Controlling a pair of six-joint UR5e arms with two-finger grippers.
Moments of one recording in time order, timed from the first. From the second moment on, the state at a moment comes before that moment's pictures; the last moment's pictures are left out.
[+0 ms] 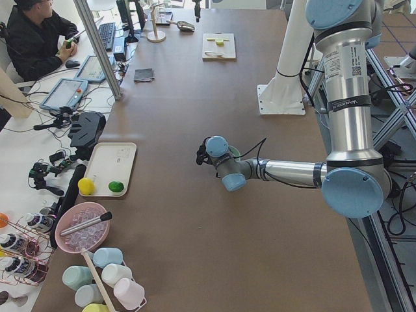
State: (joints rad) left arm -0.83 -1.41 -1.66 -2.55 -2.40 -0.90; right arm 1.28 -1.46 1.80 -1.58 2.49 0.46
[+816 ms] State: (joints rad) left arm -0.84 -1.64 -1.80 -2.33 -2.37 -1.22; right arm 1.25 -1.42 1.81 -1.57 2.44 0.53
